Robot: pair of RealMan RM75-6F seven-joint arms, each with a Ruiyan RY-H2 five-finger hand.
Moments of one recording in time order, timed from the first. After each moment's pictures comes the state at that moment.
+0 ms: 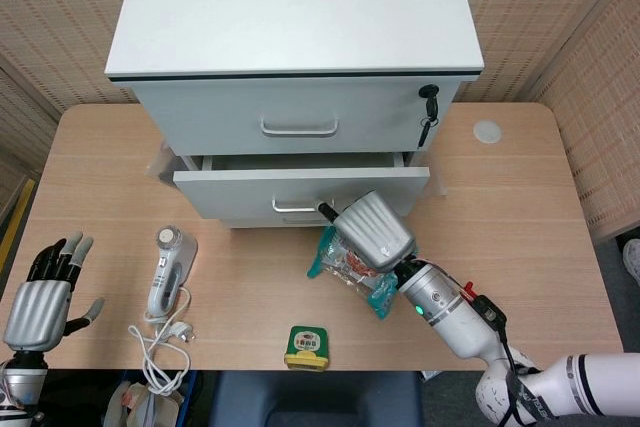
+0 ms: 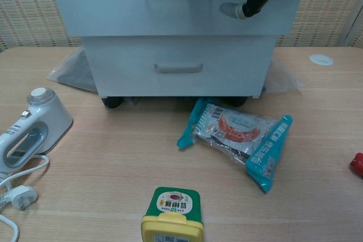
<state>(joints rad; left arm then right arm) -0.13 -1.16 -0.05 -1.69 1.48 1.47 0.25 0.90 -1.18 0.19 -2.12 -1.06 1.15 -0.87</state>
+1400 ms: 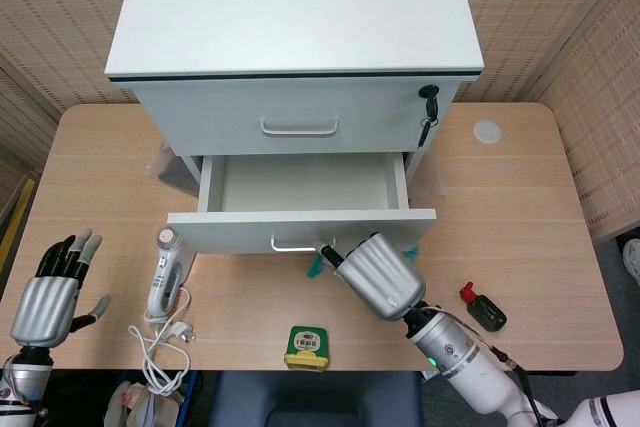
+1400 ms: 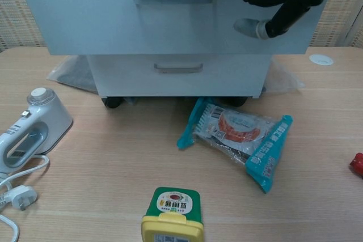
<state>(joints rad) -0.15 -1.17 -0.05 -1.68 1.50 1.45 0.24 0.80 -1.16 0.06 -2.33 -1.20 1.26 -1.08</state>
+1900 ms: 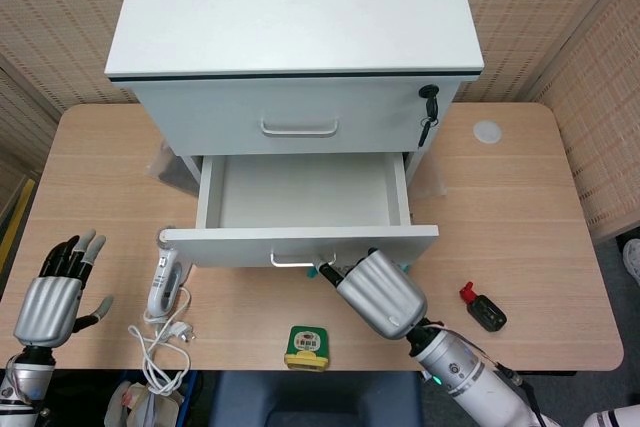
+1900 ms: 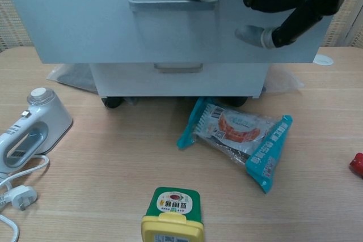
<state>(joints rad) -0.15 -1.17 -0.04 -1.68 1.51 1.45 0.24 0.75 -1.17 0.01 -2.36 -1.33 1.26 -1.10</state>
